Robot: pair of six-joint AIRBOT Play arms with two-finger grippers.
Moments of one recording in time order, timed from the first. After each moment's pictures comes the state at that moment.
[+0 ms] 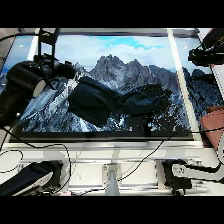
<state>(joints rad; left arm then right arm) -0.43 -1.07 1.25 2.00 -0.84 -1.77 -0.13 -1.40 1.76 -1.54 1.32 1.54</state>
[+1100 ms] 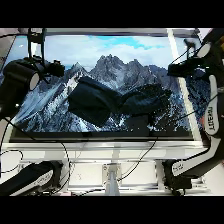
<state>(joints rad) -0.30 -1.12 1.24 2.00 -0.83 -1.77 -0.15 -1.76 1.76 -1.38 1.31 1.42</state>
